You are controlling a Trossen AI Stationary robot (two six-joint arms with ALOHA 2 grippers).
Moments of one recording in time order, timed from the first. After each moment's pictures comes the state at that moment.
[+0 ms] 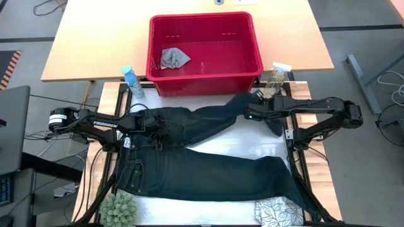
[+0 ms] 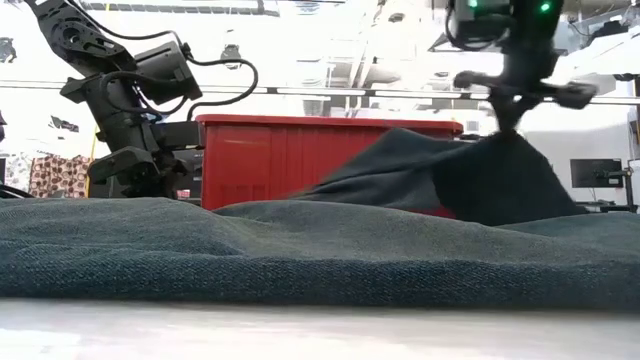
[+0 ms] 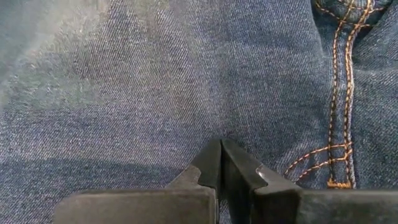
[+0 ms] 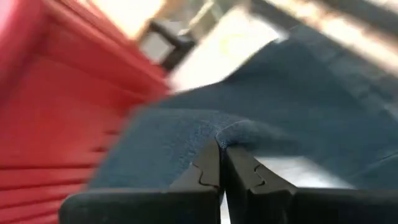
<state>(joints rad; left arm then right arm) 0.22 1.26 0.43 -0.21 -0.04 0.08 -0.17 1.24 1.02 -1.28 0.76 2.23</state>
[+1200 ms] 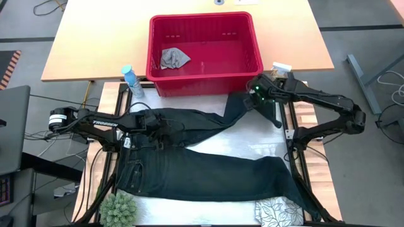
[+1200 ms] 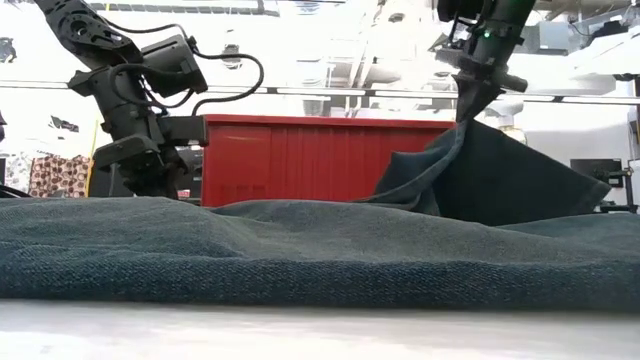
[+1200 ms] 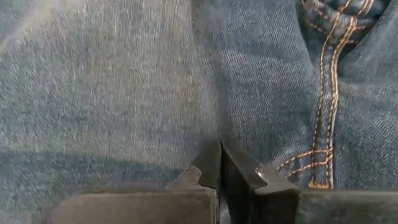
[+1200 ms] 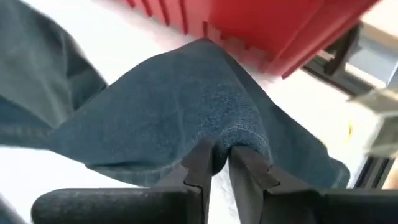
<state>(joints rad) 0.22 1.26 0.48 -0.25 0.00 0.01 -0.45 1.19 1.15 -0.99 0.28 0.49</state>
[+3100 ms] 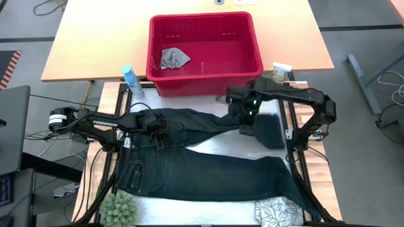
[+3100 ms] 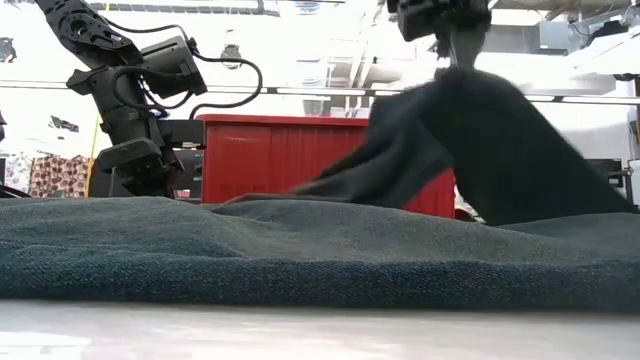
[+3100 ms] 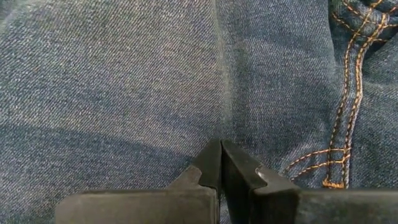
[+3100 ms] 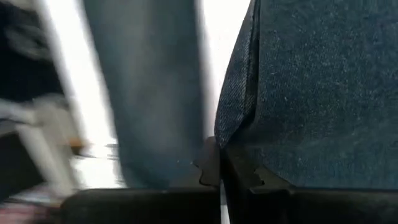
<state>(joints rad) 0.22 1.26 0.49 -0.28 -0.04 -0.05 -0.26 1.60 1.63 -1.51 -0.34 -0.01</state>
